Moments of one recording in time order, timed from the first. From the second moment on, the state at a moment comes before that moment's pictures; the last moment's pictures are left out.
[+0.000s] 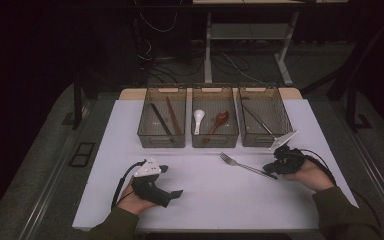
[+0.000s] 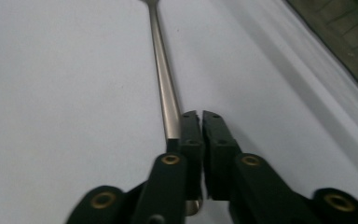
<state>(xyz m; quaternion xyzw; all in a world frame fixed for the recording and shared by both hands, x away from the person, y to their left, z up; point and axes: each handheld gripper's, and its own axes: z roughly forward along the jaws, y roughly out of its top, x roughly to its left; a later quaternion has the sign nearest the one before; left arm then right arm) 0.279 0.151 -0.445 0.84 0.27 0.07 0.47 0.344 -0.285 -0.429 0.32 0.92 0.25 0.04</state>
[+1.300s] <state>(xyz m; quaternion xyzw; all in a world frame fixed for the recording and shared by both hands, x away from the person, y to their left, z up) 0.278 0.150 -0.446 0.84 0.27 0.07 0.47 0.380 -0.206 -0.413 0.20 0.97 0.13 0.01</state>
